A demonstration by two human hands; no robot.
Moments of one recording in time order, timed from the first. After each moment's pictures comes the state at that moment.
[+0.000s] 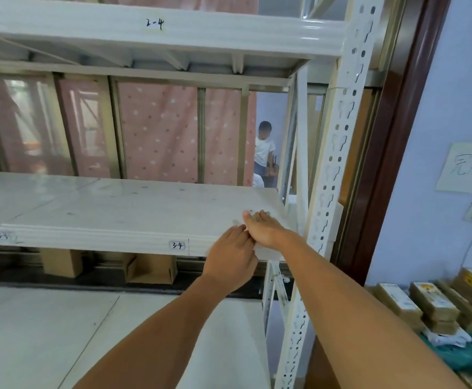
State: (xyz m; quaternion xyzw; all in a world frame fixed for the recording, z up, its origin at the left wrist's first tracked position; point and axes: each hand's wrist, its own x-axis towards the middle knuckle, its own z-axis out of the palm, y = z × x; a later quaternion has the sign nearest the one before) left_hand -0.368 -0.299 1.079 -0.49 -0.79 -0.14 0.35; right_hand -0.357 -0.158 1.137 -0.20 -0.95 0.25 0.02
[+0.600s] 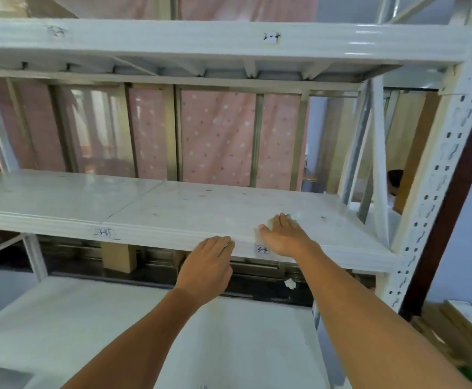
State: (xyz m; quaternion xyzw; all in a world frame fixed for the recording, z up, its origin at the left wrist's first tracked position) left_hand -0.449 -0.520 1.065 -0.40 -0.86 -0.08 0.31; right_hand -0.415 -0.304 1.137 -0.18 -0.98 0.11 0.02
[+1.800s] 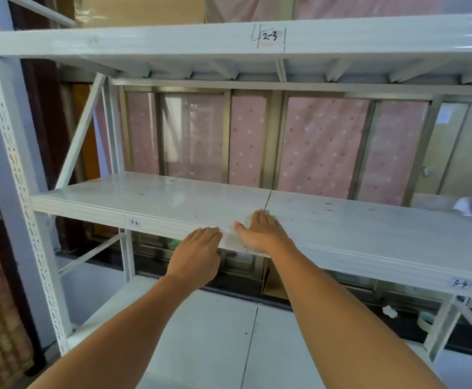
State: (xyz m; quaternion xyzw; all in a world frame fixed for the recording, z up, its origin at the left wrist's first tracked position) left_hand -0.624 -0.862 1.075 -0.30 -0.90 -0.10 0.30; right_hand -0.622 -0.678 1.132 -0.09 -0.99 0.11 0.04
